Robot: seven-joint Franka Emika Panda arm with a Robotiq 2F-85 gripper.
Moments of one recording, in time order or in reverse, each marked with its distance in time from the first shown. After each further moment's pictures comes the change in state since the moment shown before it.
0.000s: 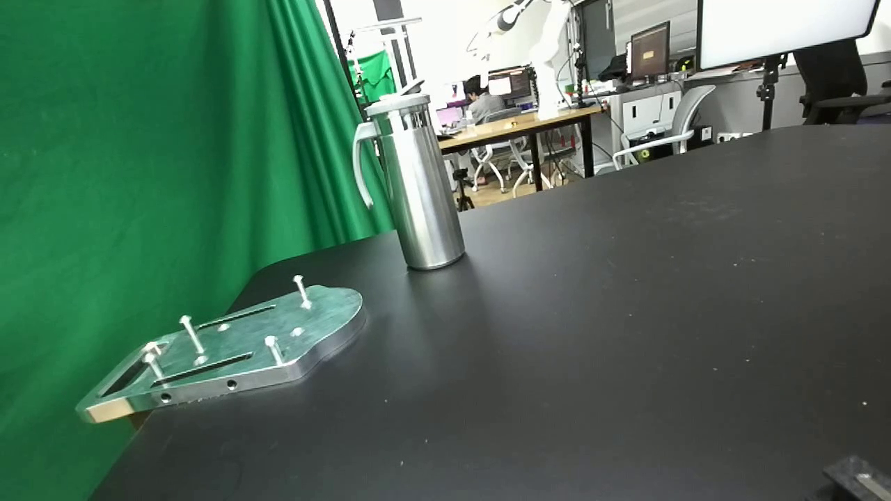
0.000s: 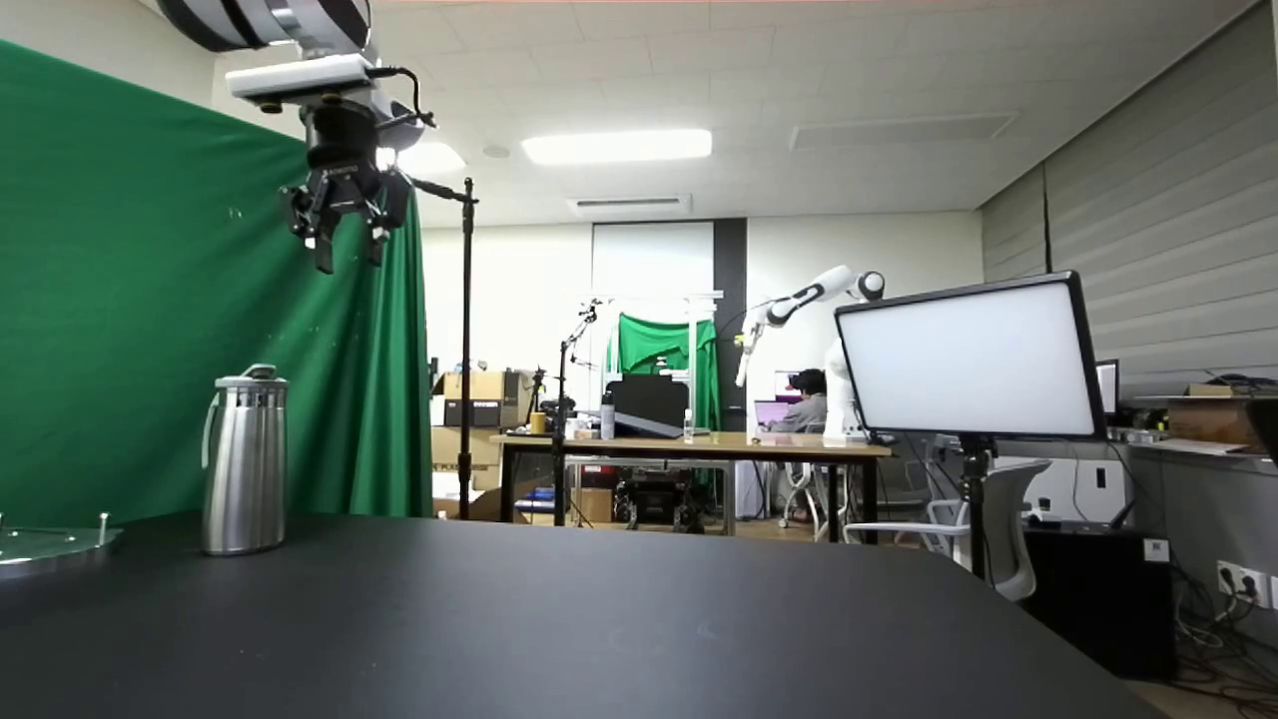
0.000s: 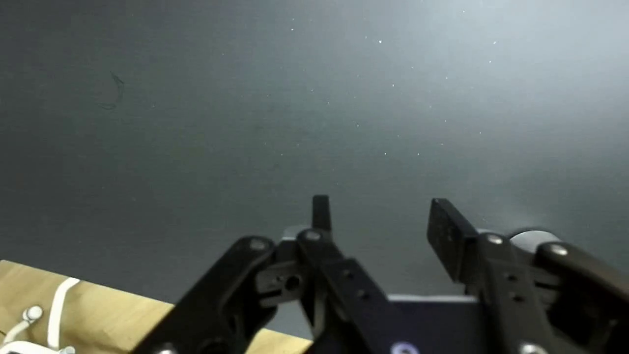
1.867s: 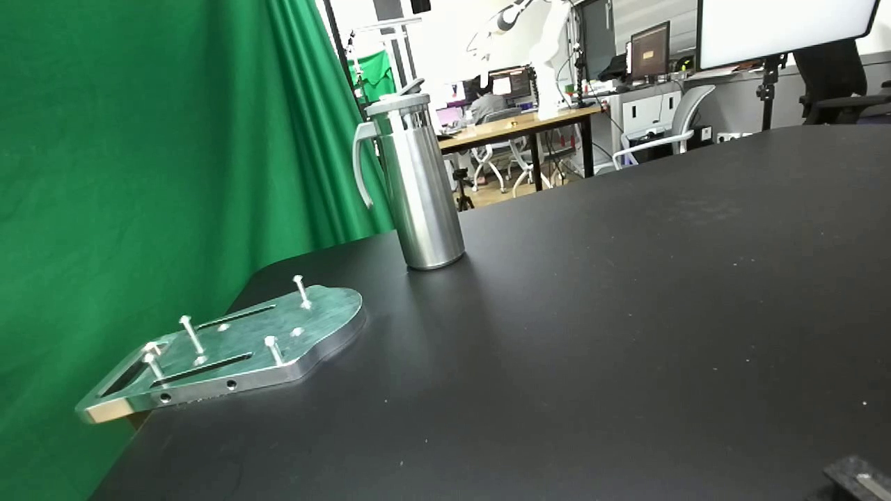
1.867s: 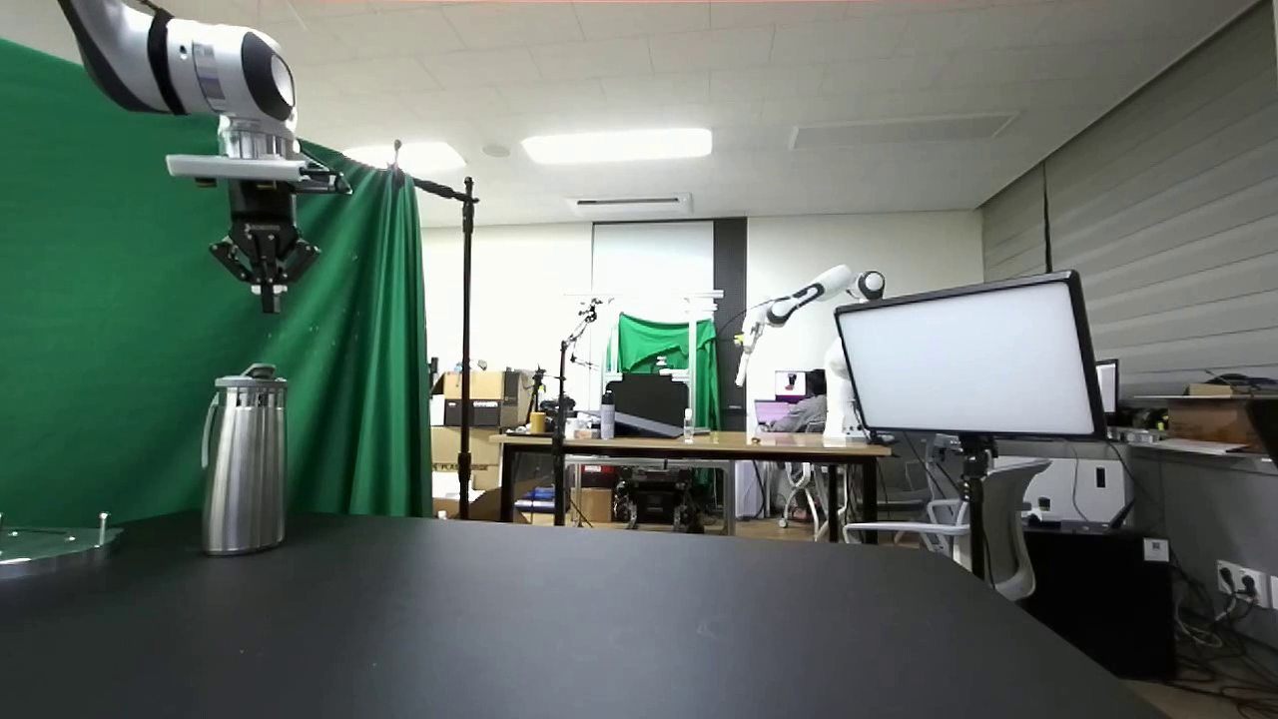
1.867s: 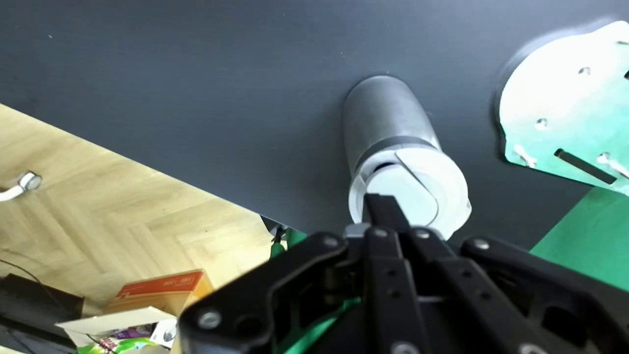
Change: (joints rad) arm 0.189 0.327 0.078 0.313 -0.002 0.248 -0.008
